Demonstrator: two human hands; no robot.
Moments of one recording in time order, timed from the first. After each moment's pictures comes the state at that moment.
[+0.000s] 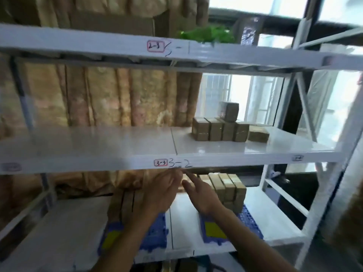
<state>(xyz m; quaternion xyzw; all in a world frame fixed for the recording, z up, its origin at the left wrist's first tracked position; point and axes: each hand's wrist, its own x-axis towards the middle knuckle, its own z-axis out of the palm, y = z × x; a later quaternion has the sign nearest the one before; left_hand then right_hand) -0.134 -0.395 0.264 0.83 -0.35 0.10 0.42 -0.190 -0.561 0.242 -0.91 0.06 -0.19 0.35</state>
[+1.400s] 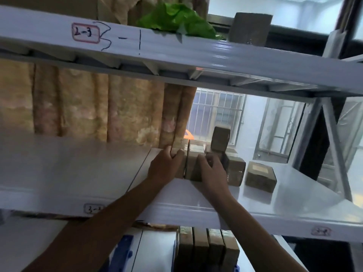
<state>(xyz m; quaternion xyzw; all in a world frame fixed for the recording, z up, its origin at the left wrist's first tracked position) 0.031 -0.636 0.375 0.84 -0.14 0.18 0.50 -0.061 -0.765 0.375 -0.78 0.10 -0.33 0.53</state>
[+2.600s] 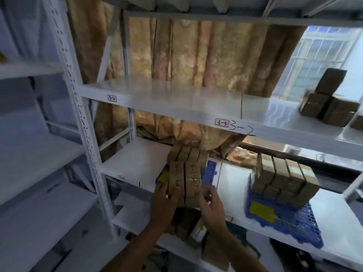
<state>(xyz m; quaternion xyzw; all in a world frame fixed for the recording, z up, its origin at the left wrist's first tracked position) -0.232 -0.311 0.101 0.78 0.03 0.12 0.61 -0.247 -0.472 0.113 -0.78 0.02 -0.08 0.62</state>
